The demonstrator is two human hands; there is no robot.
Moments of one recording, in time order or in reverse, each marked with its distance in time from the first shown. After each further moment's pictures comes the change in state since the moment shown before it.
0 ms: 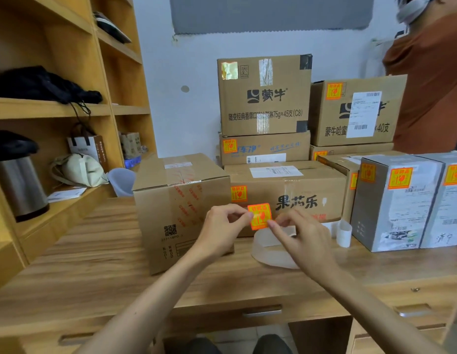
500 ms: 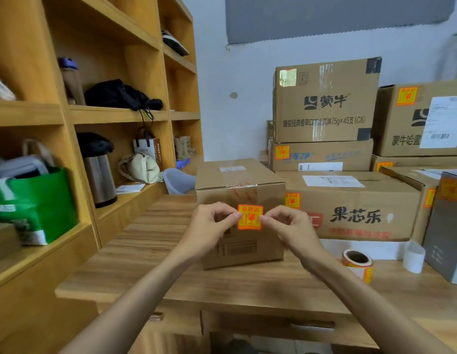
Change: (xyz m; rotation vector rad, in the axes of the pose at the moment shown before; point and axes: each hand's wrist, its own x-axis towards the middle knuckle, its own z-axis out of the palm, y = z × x) left_hand -0.039 -0.014 -0.120 0.051 0.145 -0.021; right_hand 0.043 -0.087 0.071 0.845 -0.336 0.341
